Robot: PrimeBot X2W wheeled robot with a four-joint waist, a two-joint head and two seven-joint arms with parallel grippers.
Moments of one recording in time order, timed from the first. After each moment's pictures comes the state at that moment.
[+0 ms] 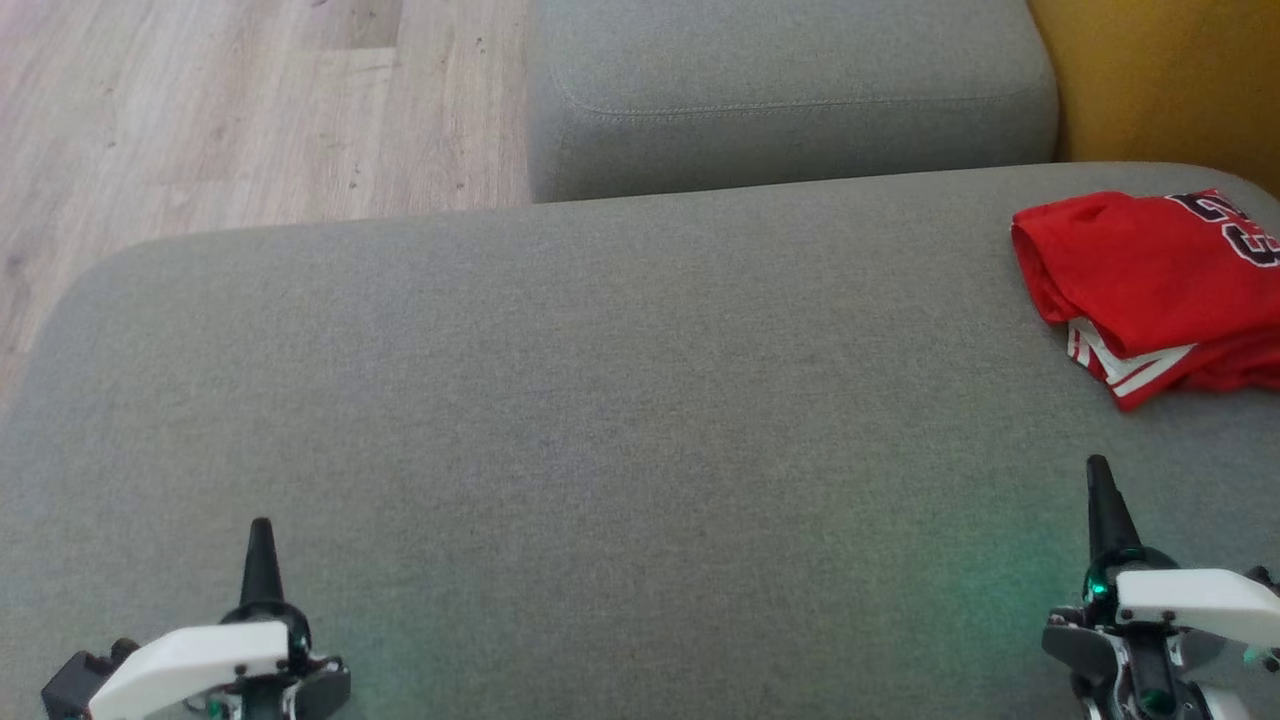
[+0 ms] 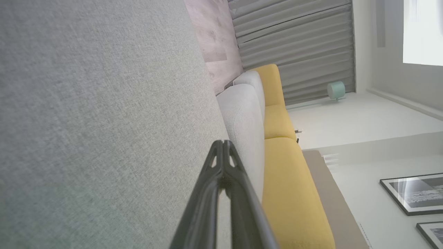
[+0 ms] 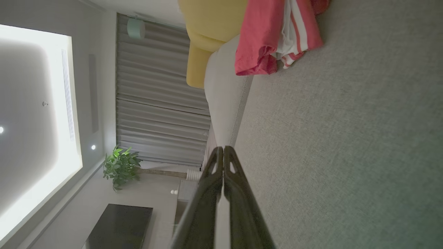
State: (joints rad) left arm -0.01 0.05 0.03 0.27 -1.37 -0.09 0.04; right arm -0.01 -0.05 -0.07 0.30 1.37 0.13 0.04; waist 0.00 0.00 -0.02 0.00
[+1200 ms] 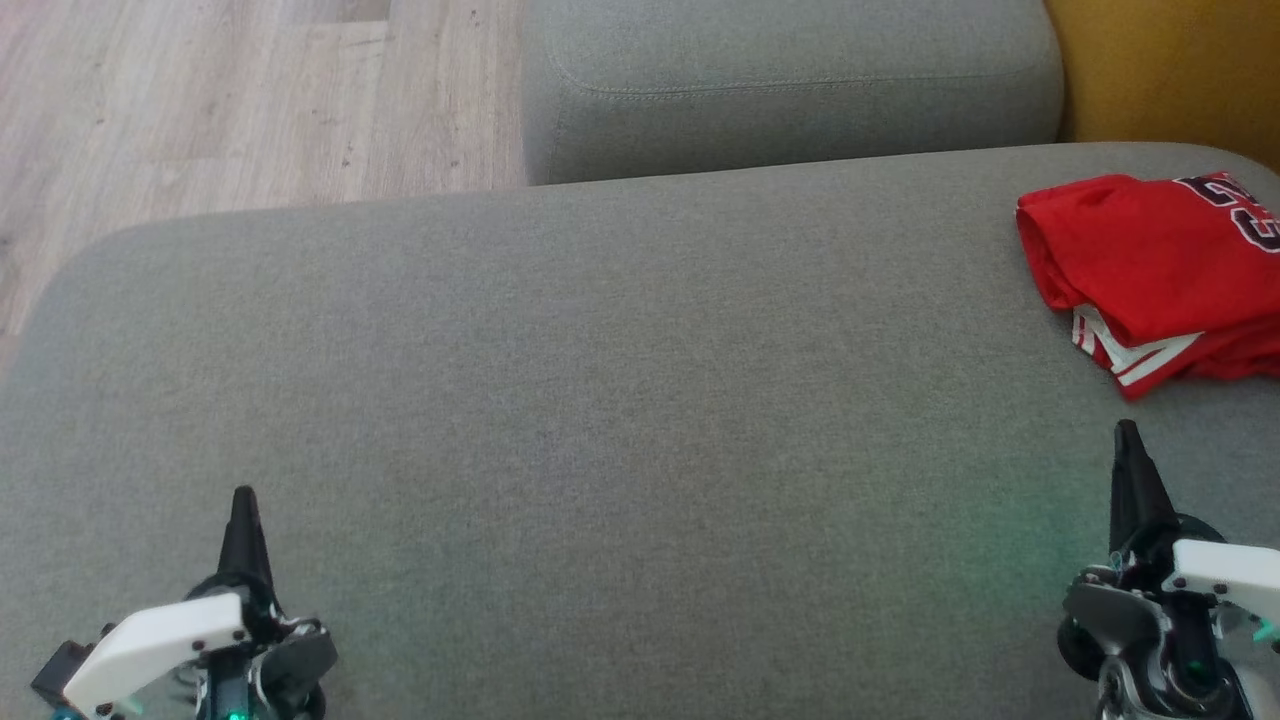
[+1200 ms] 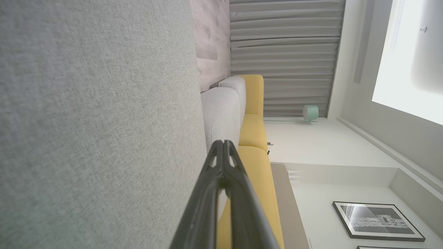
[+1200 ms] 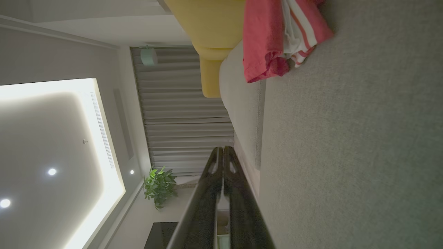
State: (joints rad) left arm -0.06 0.05 0.07 0.27 -1.60 -0.12 0.11; right arm -0.06 -0.05 -0.12 0.28 1.61 0.13 0.10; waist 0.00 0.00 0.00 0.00
